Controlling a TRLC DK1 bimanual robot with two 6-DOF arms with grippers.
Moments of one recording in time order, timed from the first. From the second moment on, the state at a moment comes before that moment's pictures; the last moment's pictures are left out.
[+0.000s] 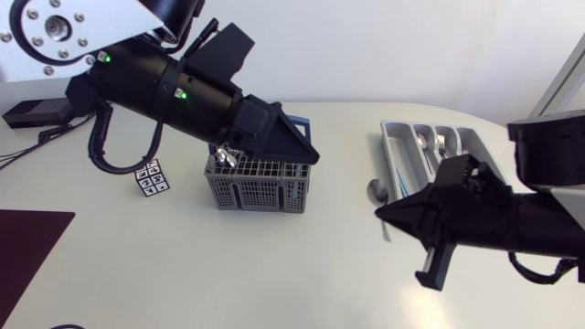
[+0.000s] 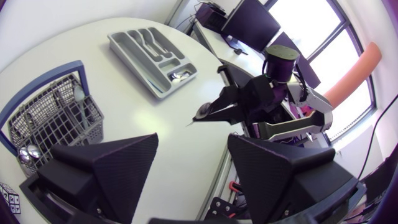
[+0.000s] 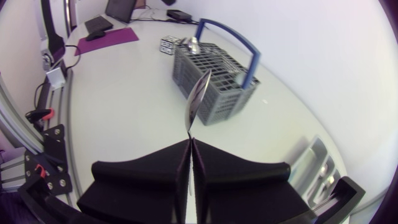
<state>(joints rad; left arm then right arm) -0.57 1.48 1.37 -0.74 0.73 0.01 0.37 0.88 0.62 -0.44 -0.38 -0.52</state>
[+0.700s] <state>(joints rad) -0.55 1.58 1.35 -0.64 0.56 0.01 -0.44 1.30 0.51 0.12 -0.27 -1.03</state>
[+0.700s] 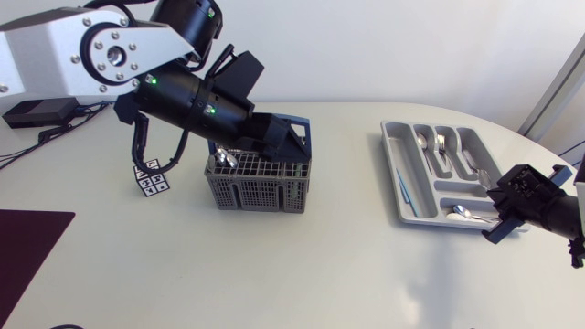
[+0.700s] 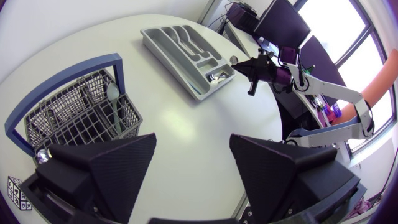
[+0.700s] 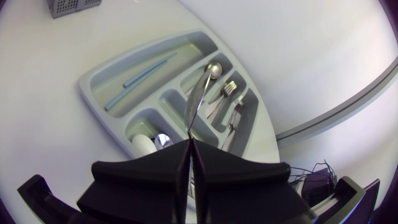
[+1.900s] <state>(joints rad) -0.54 1.63 1.30 -0.58 0.48 0.07 -0.45 1.36 0.40 0.23 -0.13 -1.20</state>
